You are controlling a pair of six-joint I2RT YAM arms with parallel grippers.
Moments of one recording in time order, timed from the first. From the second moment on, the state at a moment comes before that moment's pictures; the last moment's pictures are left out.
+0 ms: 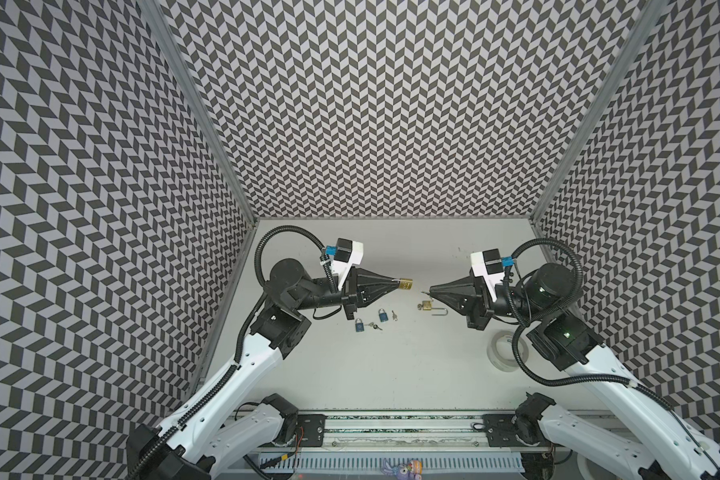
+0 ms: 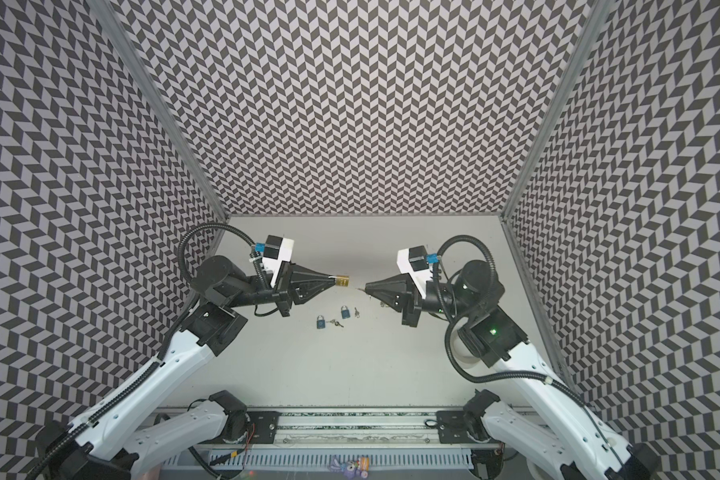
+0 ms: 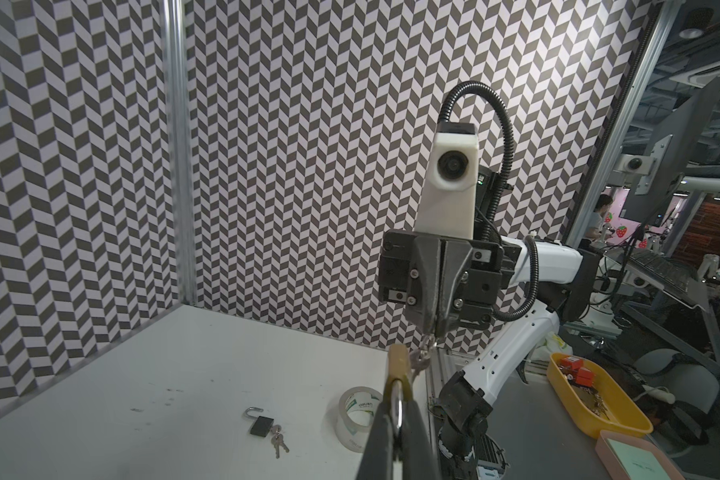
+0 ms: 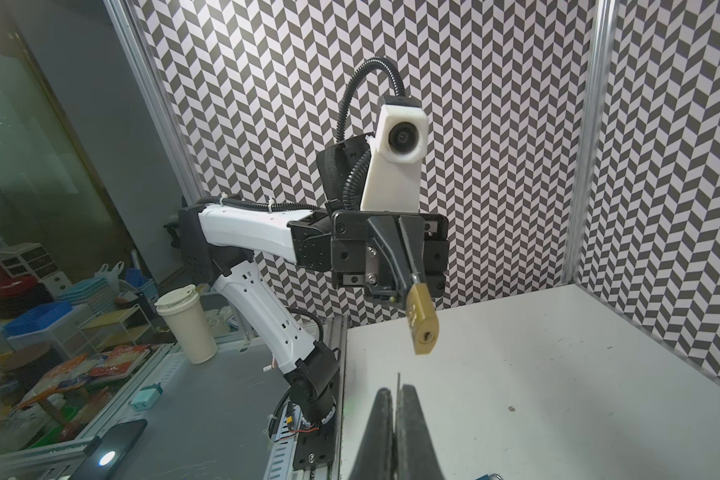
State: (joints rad) left arm -0.52 0.98 0.89 0.31 0.96 -0.36; right arm 0.57 0.87 0.93 0.07 -0.88 0.18
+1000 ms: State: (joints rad) left arm -0.64 1.66 1.32 -0.63 0.49 0.18; right arm 0.27 0.91 0.46 0.18 -0.41 0.45
